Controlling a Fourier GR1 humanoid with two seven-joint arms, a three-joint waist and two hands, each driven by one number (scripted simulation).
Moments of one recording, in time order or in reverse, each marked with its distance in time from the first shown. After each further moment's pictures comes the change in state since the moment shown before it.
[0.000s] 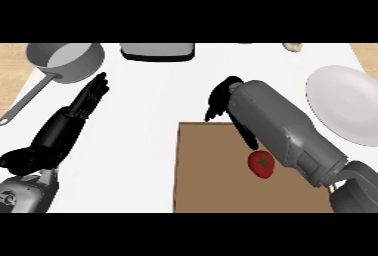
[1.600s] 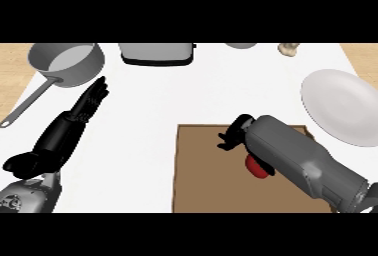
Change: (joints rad) left arm 0.033 -0.053 0.037 0.002 -0.053 -0.025 -0.010; right arm 0.208 -0.135 0.315 -0.258 0.132 -0.071 -0.189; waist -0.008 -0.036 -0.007
